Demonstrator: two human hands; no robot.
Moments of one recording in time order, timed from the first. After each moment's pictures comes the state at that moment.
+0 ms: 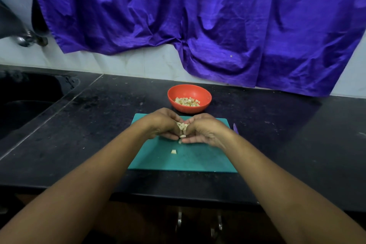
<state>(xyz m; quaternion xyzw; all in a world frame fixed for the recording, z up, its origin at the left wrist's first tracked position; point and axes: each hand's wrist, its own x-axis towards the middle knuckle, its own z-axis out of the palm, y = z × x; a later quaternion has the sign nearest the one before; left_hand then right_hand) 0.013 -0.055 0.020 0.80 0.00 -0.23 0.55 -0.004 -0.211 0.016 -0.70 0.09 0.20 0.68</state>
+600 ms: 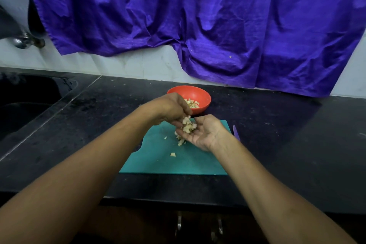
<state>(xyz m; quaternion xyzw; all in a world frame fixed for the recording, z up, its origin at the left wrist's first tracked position) 0.025 -0.072 0.061 0.87 -0.06 -0.17 0.46 -0.004 -0.207 0.021 -0.43 0.23 0.19 0.85</state>
